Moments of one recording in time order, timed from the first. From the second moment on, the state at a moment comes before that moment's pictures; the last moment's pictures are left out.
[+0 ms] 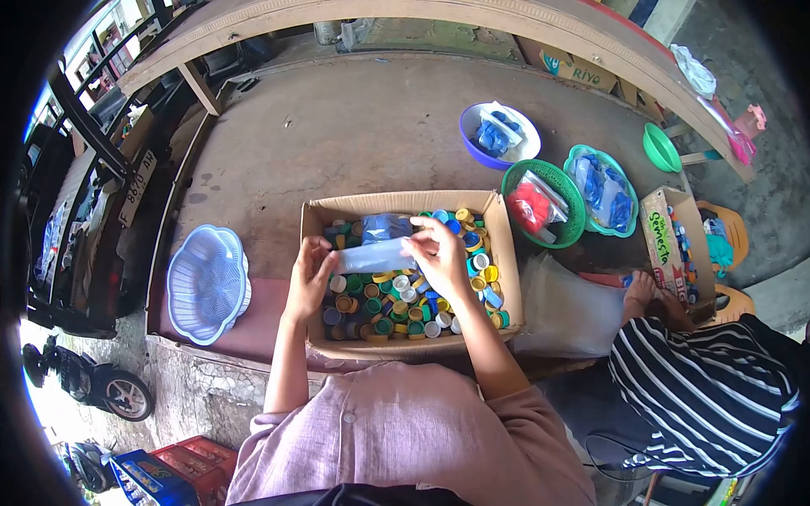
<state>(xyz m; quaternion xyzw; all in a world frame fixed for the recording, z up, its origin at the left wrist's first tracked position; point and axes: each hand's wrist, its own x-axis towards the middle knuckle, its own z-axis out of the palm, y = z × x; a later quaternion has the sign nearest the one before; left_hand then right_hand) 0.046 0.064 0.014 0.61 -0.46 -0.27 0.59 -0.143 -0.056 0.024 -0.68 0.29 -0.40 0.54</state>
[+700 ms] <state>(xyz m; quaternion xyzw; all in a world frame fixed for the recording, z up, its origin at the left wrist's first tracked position) 0.026 0.081 0.000 0.58 -0.49 -0.32 0.56 -0.178 0.001 0.011 -0.67 0.33 -0.47 0.47</state>
